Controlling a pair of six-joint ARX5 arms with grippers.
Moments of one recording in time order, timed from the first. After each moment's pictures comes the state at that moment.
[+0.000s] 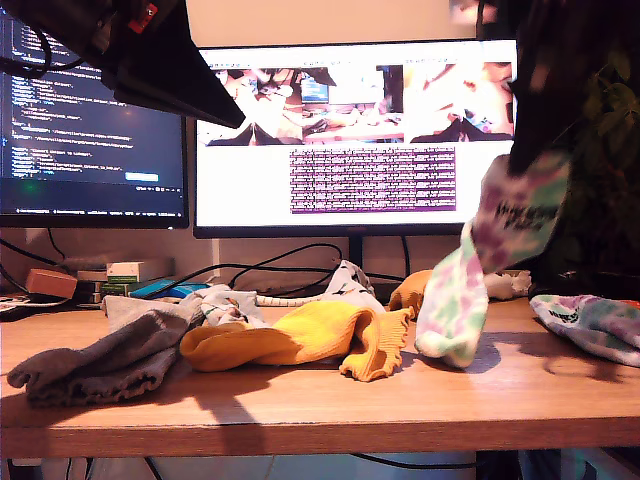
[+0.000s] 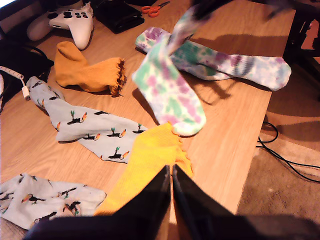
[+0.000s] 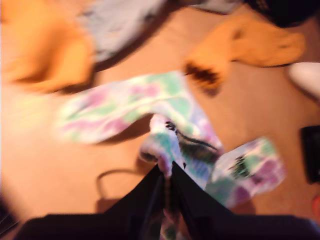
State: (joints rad) left arm -0.51 1.23 0.91 -0.30 0.49 0.31; right arm 0.34 1.47 1.35 -0.95 -0.02 -0.74
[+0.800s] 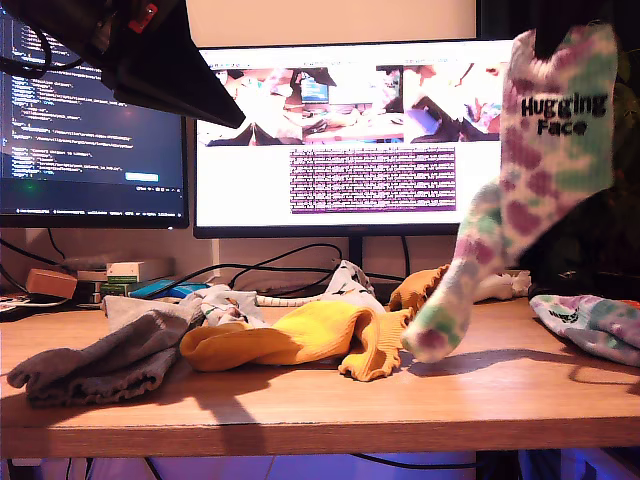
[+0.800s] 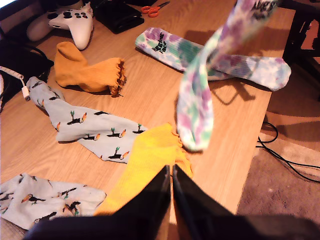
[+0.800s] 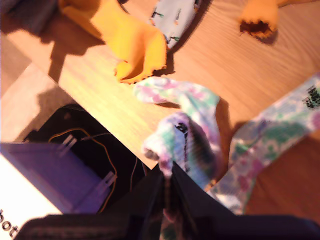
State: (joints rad) left arm -0.51 1.23 0.91 -0.30 0.49 0.31; right arm 0.41 1.42 1.63 -1.37 -0.09 -0.32
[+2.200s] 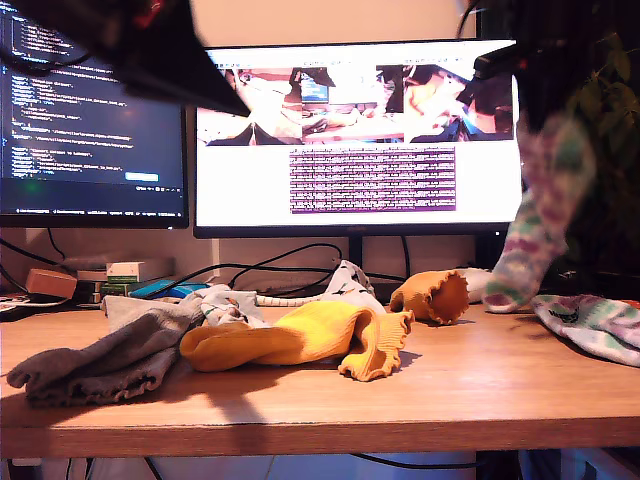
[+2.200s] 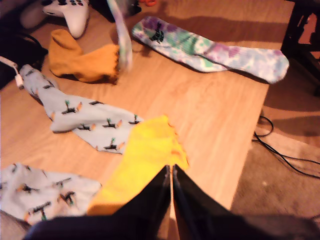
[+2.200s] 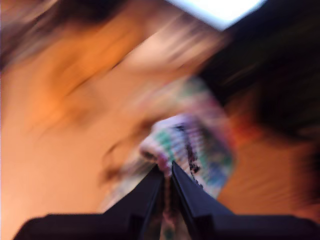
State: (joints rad) left arm -0.51 1.26 0.91 -0.20 0.52 0.31; right arm 0.31 1.66 1.63 -1.00 0.21 -0.23
